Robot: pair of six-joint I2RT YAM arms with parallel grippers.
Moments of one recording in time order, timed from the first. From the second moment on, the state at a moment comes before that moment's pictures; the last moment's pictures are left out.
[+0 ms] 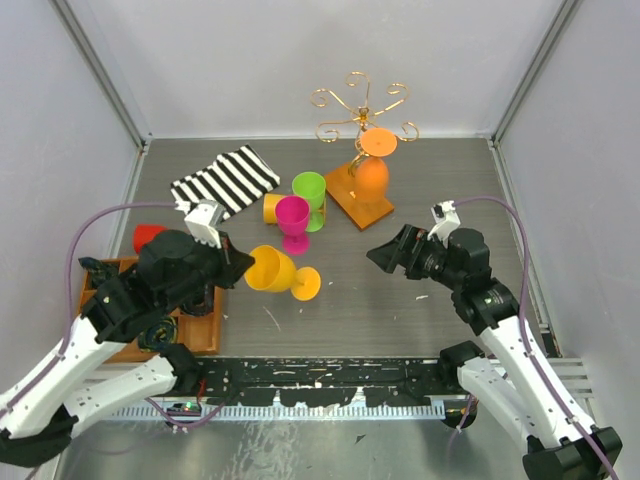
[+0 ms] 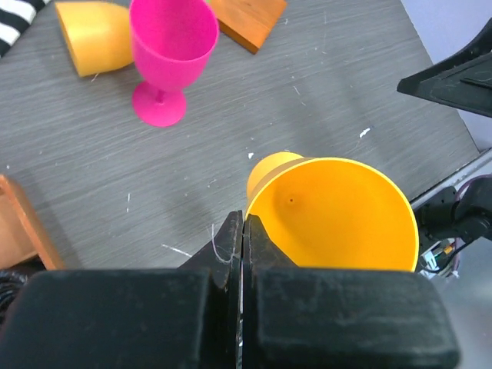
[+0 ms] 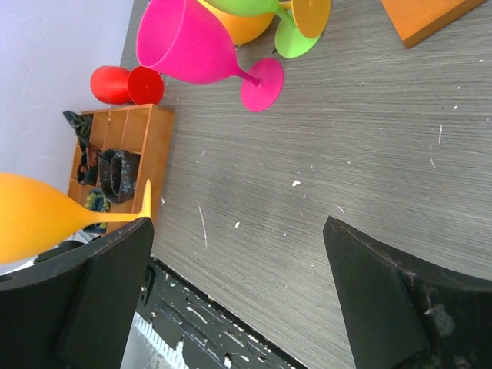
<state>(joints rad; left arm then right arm) -0.79 0.70 1.01 -0.73 -0.14 -0.46 0.32 0.67 0.64 -0.36 -0.35 0.65</state>
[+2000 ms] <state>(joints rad) -1.15 1.01 1.11 -0.38 -0.45 -0.40 0.35 0.80 0.43 0.18 -0.59 0.93</state>
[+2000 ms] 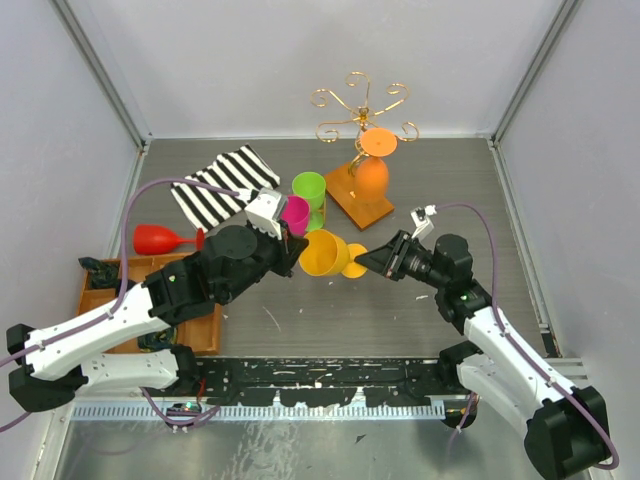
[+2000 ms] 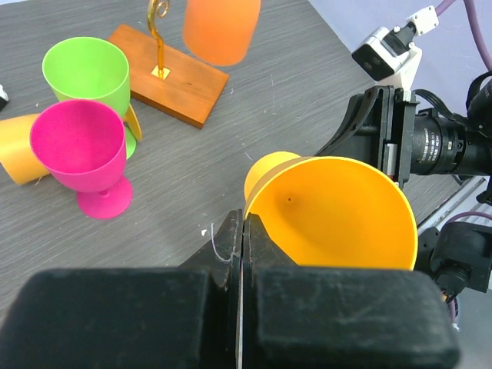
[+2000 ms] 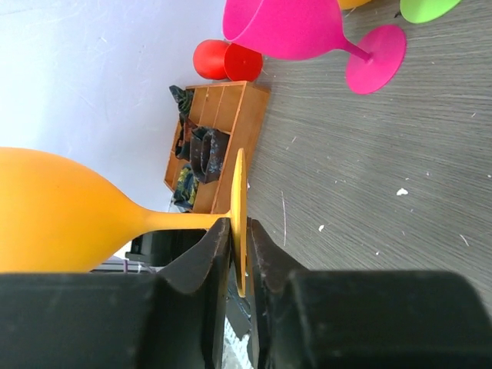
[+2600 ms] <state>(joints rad) -1.16 0.95 1.10 -0.36 -0.41 -0.36 0.35 0.76 0.54 -0.05 -0.44 0.78</state>
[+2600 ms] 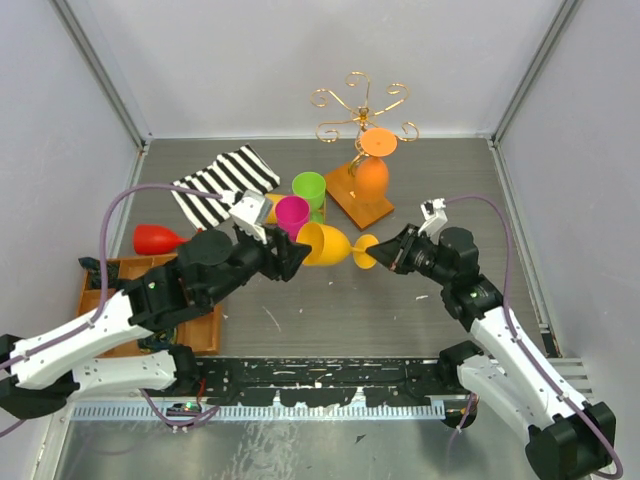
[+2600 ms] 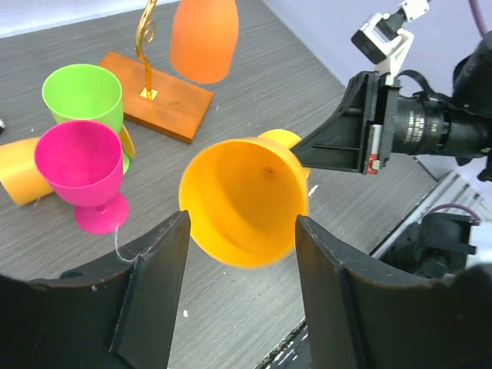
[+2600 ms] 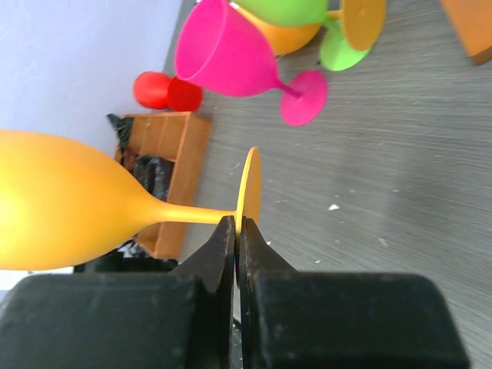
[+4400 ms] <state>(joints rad) -1.16 0.92 1.04 -0.25 0.21 0.21 0.35 0.52 0.77 -0.08 -1.06 0.14</state>
